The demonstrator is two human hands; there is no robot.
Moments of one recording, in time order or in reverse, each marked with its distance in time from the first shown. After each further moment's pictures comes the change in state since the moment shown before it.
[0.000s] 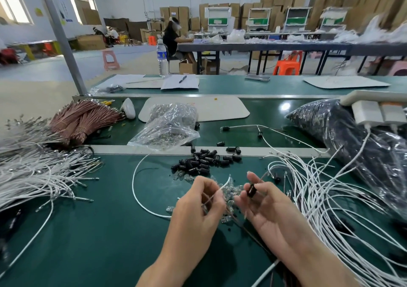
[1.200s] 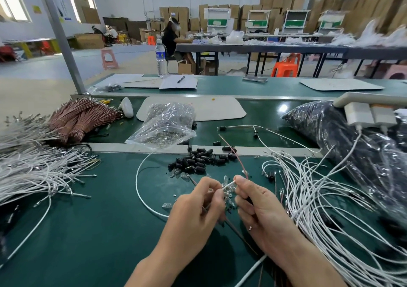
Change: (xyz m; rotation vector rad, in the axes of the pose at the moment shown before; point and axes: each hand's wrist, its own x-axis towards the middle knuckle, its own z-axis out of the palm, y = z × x) left_hand -0.002 0.005 0.001 0.043 -0.107 0.058; right_hand -0.008 0.005 0.007 -0.441 -0.080 -0.105
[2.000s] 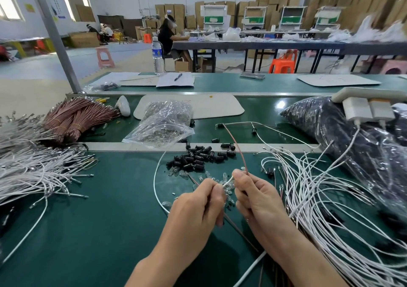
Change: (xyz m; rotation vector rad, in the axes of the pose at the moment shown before) left_hand 0.000 0.008 -0.002 0.105 0.000 0.004; right_hand 0.001 0.001 0.006 -0.073 0.039 -0.113
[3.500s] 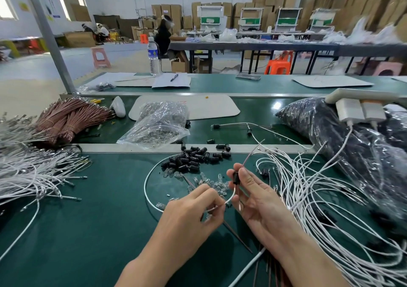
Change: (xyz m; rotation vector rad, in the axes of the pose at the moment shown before) left_hand 0.002 -0.004 -0.005 0.216 -0.067 0.191; right_hand 0.004 -0.006 -0.013 0.378 0.034 0.156
